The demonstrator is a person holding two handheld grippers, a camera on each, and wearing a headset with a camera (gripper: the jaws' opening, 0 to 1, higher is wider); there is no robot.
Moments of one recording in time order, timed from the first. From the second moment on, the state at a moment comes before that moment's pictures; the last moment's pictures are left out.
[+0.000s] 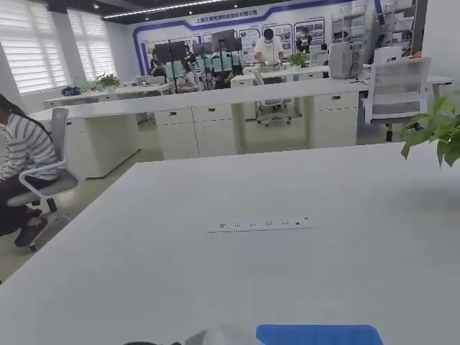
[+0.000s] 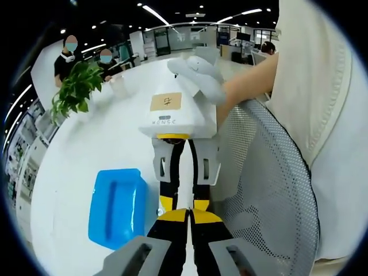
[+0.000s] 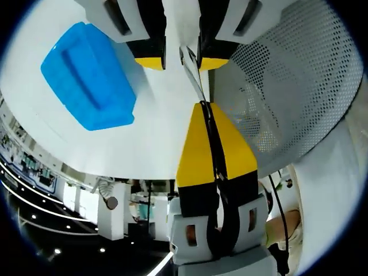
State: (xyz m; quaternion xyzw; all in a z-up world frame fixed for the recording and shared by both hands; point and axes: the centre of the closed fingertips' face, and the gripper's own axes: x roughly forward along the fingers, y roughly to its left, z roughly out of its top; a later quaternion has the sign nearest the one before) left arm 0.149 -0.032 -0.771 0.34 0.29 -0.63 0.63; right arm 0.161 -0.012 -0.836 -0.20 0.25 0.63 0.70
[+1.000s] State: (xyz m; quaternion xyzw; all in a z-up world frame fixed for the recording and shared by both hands) left arm 0.179 -0.029 -0.770 0.40 0.30 -0.62 0.61; right arm 0.187 -0.009 -0.836 -0.21 0.24 0.60 0.73
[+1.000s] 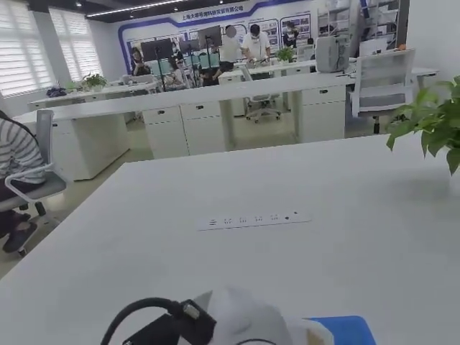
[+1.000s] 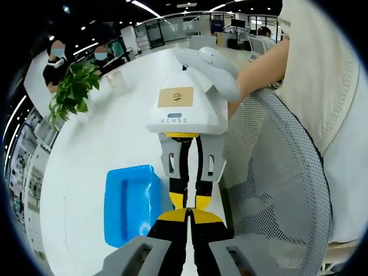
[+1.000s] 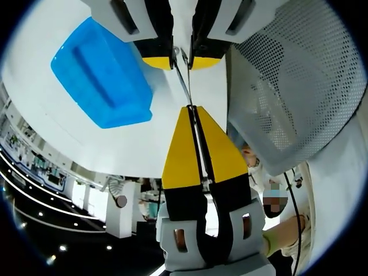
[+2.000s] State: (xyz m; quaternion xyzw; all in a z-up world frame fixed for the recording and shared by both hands) left arm 0.192 -0.028 -0.777 0.38 0.32 -0.61 0.61; right arm 0.196 -0.003 -0.823 -0.17 0.23 0.60 0.75
